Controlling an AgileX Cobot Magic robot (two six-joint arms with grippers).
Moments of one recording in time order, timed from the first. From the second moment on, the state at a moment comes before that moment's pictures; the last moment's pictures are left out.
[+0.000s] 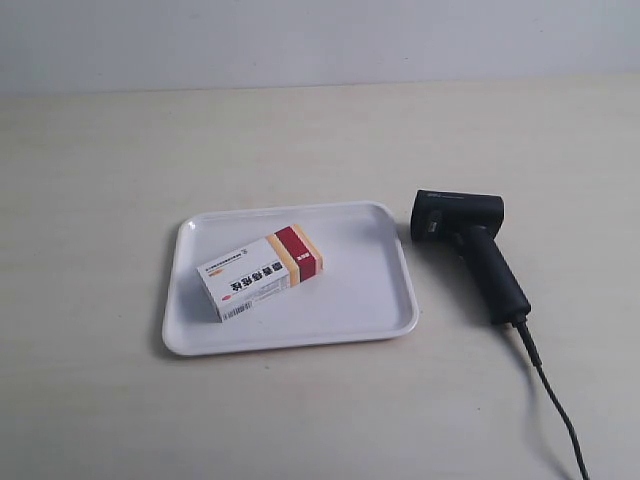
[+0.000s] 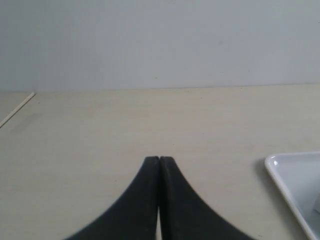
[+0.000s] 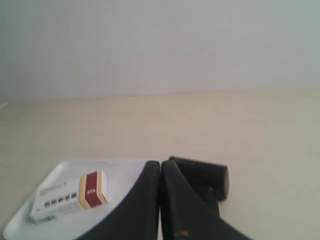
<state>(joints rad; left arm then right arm) -0.02 0.01 0.00 0.05 0.24 0.01 0.51 0.34 -0.23 0.09 0.22 0.15</state>
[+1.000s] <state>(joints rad) -0.02 0.01 0.00 0.05 0.24 0.01 0.07 0.01 -0.01 0.10 0.17 0.09</state>
